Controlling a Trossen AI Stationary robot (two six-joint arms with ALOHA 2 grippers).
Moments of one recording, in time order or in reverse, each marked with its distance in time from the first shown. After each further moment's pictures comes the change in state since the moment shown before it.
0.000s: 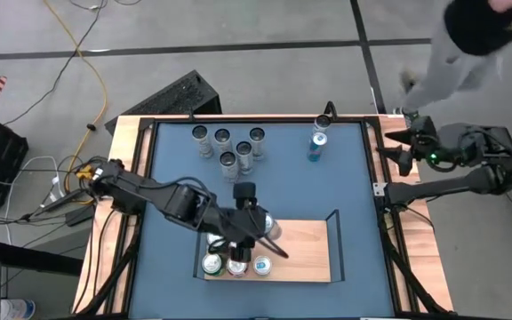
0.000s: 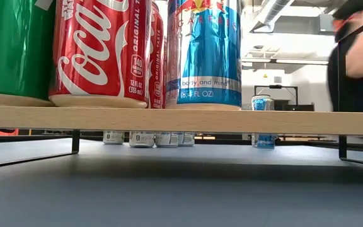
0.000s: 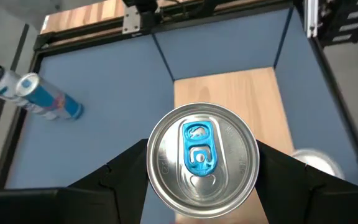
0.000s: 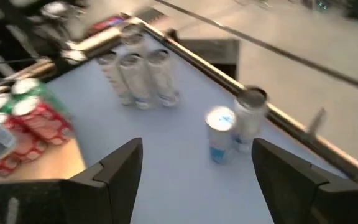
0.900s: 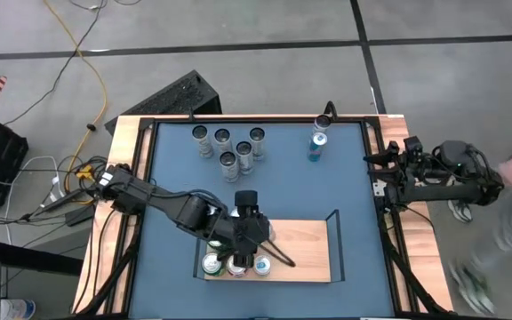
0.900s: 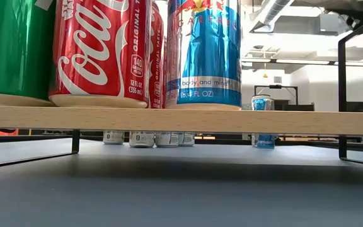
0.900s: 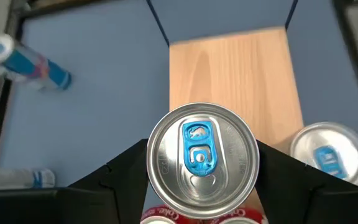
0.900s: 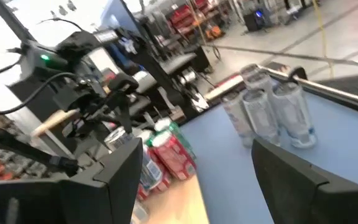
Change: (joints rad) left arm -0.010 0.073 0.001 -0.075 0.012 -0.058; right arm -0.002 -0.405 -0.526 0.610 -0.347 0.077
